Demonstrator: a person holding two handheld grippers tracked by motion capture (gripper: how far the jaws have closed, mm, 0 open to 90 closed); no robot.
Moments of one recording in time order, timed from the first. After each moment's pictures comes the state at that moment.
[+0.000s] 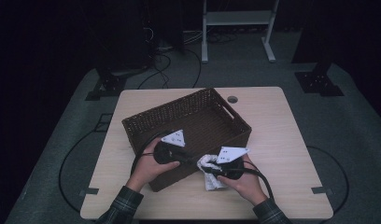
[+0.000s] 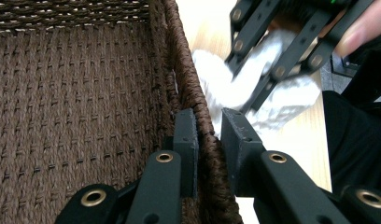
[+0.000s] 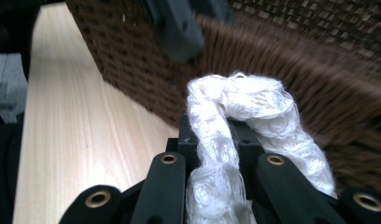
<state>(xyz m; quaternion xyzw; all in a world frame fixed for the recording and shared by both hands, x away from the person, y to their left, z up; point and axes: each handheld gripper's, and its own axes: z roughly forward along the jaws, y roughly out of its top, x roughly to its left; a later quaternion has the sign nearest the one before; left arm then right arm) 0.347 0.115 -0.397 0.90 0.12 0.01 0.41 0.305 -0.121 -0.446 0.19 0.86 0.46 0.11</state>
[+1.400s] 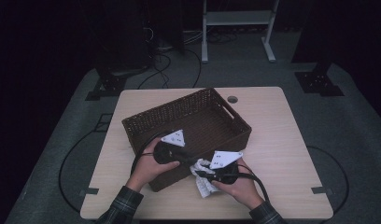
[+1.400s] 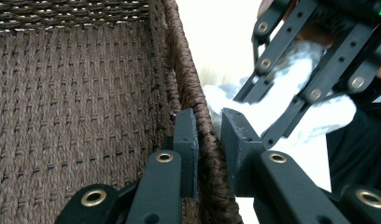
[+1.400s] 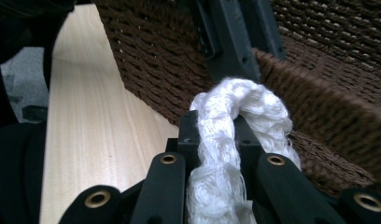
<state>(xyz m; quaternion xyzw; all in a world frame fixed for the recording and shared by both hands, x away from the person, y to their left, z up) 0.348 0.115 -0.397 0.90 0.12 0.01 0.41 0.291 -0.103 -0.437 0.17 0.86 0.46 0.11</state>
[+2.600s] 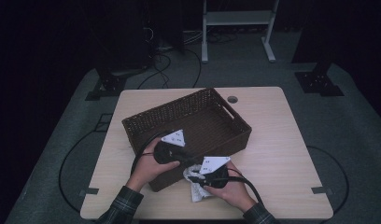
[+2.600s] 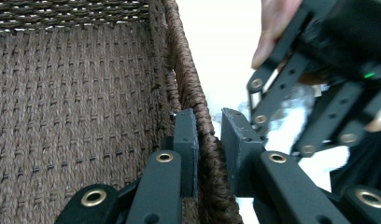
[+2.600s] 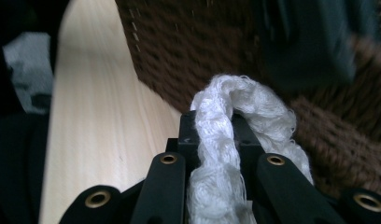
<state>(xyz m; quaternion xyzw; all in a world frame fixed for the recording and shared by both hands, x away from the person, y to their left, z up) 0.348 0.115 -0.397 0.90 0.12 0.00 0.41 0.288 -0.079 -0.453 0.15 0.87 0.45 0.10</state>
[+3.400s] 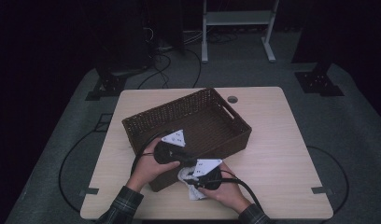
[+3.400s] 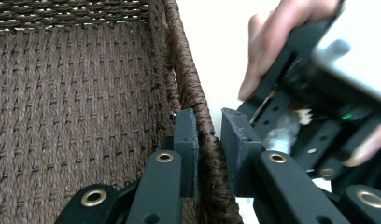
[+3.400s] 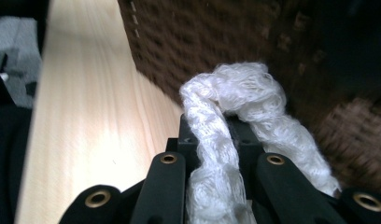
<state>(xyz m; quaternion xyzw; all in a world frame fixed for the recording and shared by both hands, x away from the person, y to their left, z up) 0.348 0.114 -0.397 0.90 0.12 0.00 0.41 0.291 -0.061 -0.470 0.14 0.89 0.43 0.10</state>
